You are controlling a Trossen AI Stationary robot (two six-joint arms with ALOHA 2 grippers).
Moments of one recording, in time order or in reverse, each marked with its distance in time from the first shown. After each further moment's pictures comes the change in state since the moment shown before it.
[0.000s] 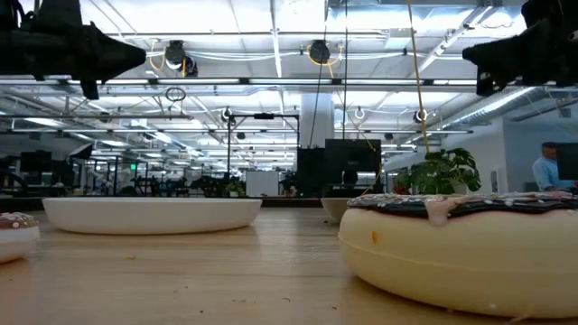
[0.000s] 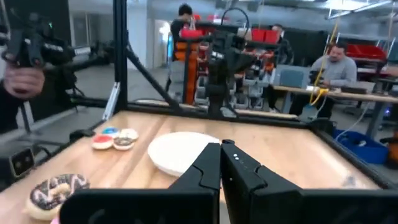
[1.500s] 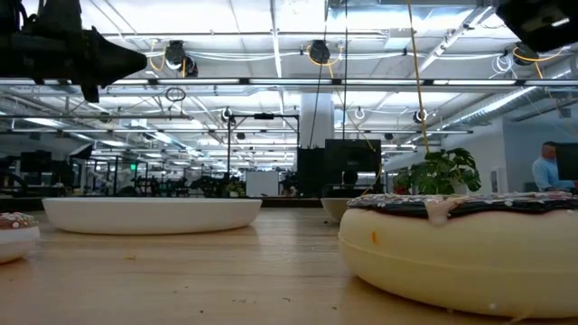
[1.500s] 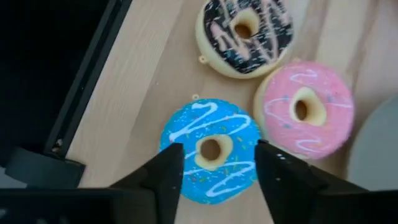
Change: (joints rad) left arm -0.001 0.002 0.000 -0.049 -0.002 -0.002; right arm 0.560 1.602 1.075 -0.707 0.049 0.516
